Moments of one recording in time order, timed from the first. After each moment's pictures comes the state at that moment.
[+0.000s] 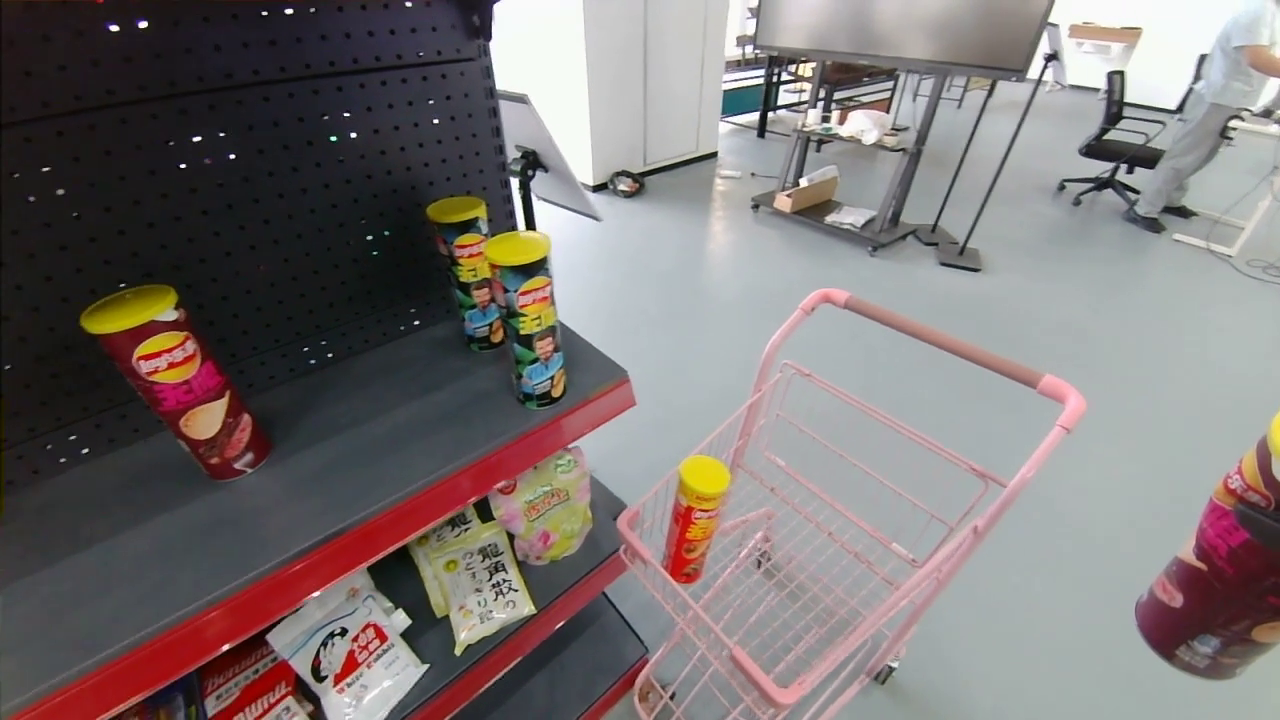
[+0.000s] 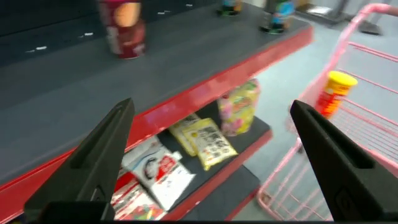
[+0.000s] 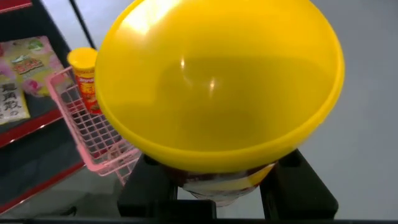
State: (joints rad) left arm 0.00 0.00 0.00 0.01 0.02 0.00; right arm 0.06 0.81 -0.42 -0.12 -0.10 -0.15
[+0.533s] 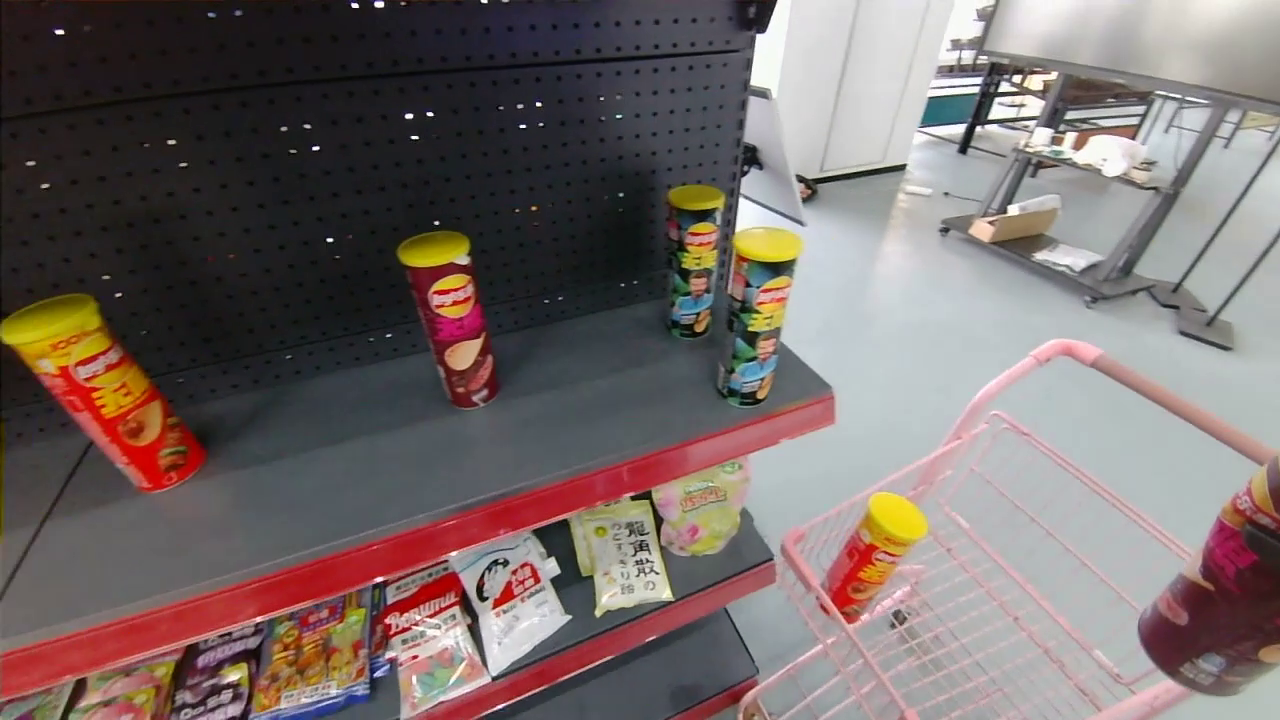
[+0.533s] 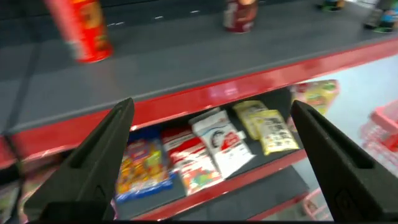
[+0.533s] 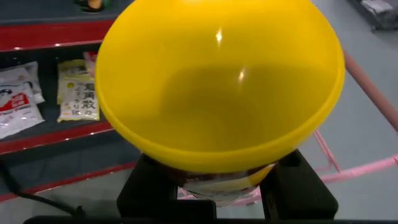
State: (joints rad) left arm 0.00 0.00 0.00 0.01 0.02 0.00; right arm 0.06 0.75 -0.38 -0.12 -0.09 -0.17
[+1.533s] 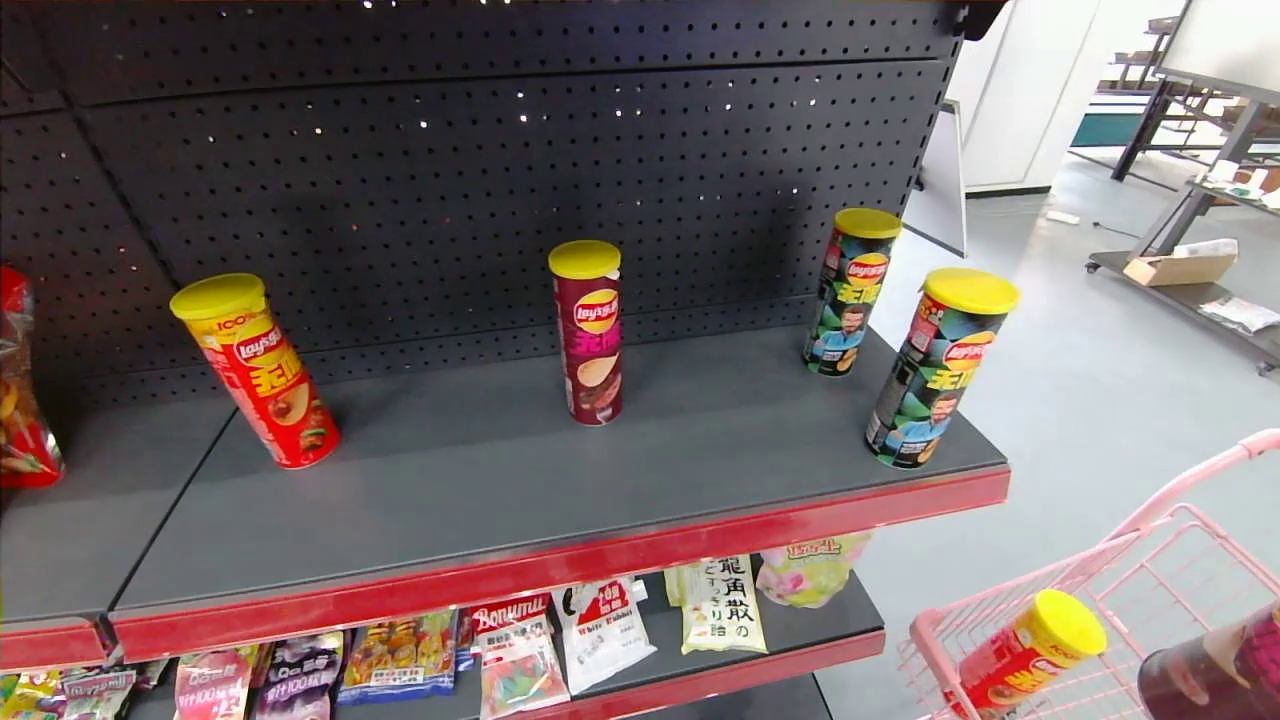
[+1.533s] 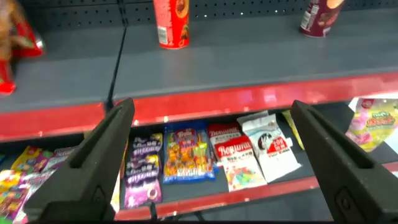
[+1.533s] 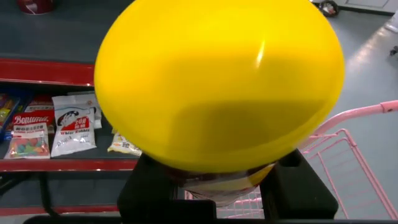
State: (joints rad) left arm 0.00 0.00 0.00 0.01 0.02 0.00; right arm 0.07 0.39 -0.21 -0.10 0.01 -0.18
